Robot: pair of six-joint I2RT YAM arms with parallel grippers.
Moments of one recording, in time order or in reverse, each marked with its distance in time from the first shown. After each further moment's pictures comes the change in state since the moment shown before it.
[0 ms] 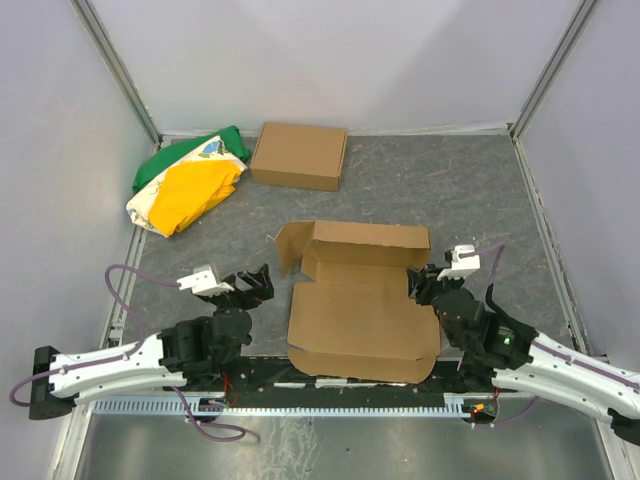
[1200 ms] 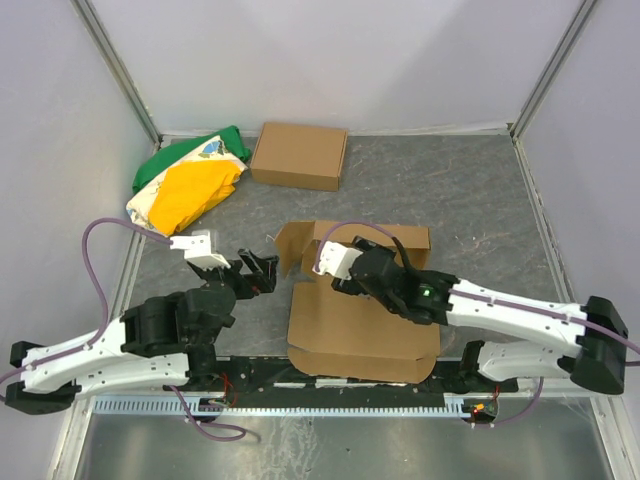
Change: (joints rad) left arm 0.000 0.156 0.546 -0.423 0.312 0.011; right arm 0.032 0.710 0.535 -0.146 -0.399 -0.888
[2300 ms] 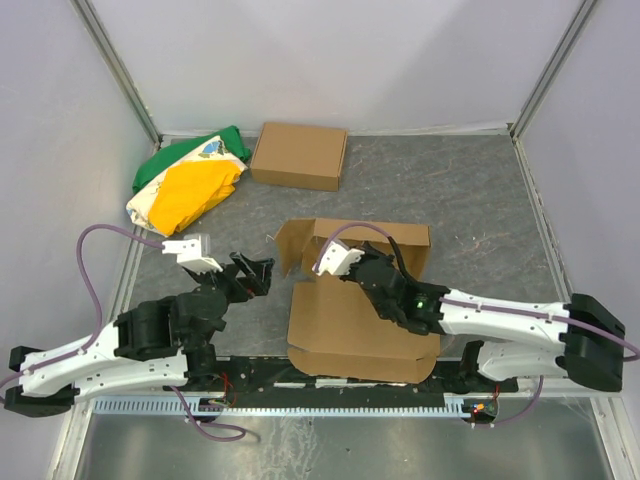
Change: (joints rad) left arm 0.000 -0.076 -0.029 -0.018 0.023 -0.035; right arm 0.022 0.071 -0.171 0.502 0.265 -0.225
